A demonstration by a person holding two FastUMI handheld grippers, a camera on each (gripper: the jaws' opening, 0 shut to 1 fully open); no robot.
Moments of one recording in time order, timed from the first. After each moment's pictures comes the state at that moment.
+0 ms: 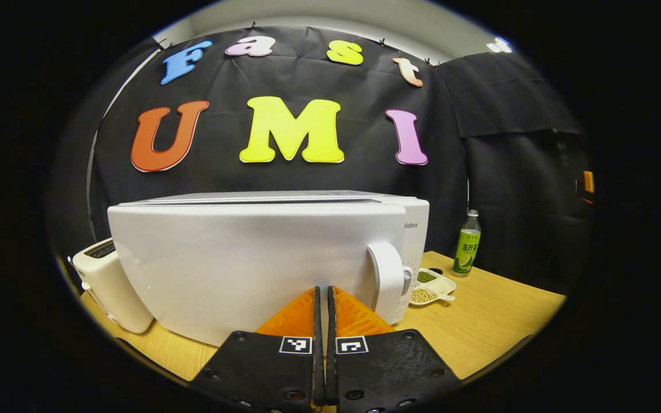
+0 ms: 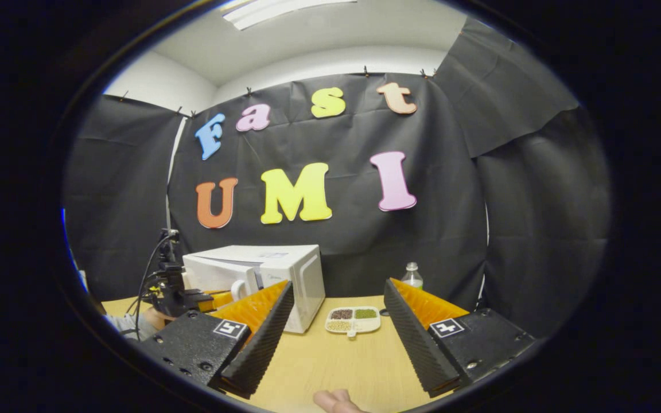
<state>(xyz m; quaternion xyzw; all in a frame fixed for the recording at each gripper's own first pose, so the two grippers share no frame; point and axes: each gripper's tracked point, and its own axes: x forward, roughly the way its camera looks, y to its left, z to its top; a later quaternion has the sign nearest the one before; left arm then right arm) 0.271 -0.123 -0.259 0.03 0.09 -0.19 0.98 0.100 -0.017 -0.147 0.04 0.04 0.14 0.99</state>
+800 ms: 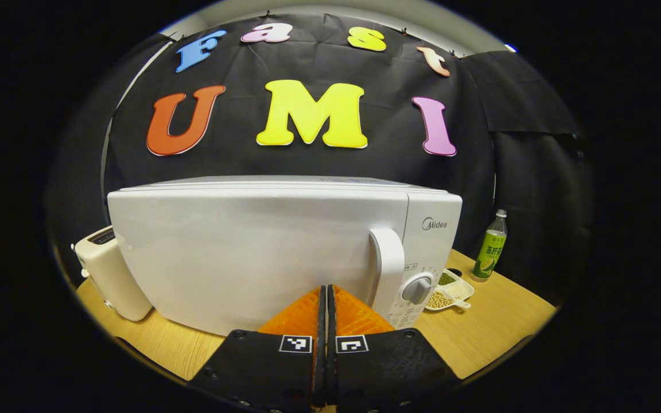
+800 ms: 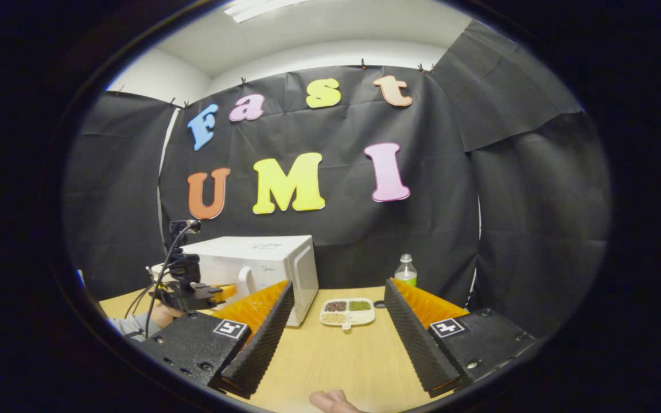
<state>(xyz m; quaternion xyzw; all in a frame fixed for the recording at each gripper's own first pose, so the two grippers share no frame) 0.270 -0.118 -0.261 0.01 0.14 -0.12 0.98 0.093 -0.014 -0.152 0.02 0.07 0.11 0.99</state>
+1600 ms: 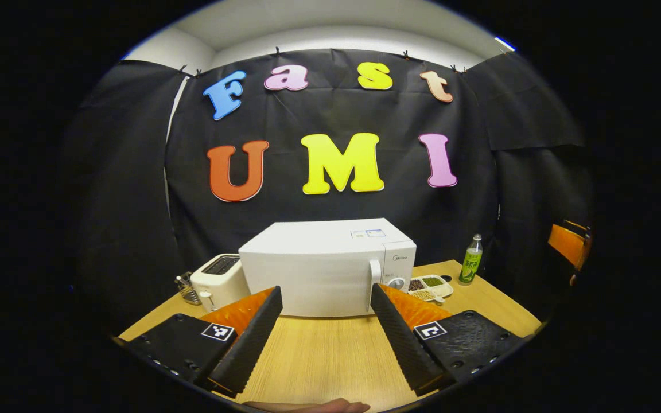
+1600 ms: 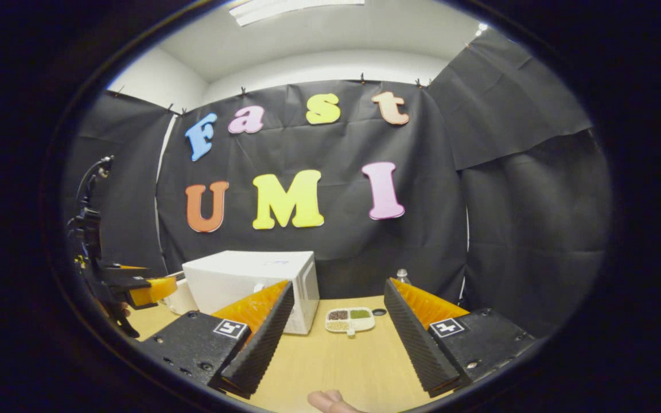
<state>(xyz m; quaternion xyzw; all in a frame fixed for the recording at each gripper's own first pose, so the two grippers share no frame) 0.072 -0.054 -0.095 0.05 0.09 -0.03 0.99 0.044 0.008 -0.087 0.03 0.04 0.08 1.00</state>
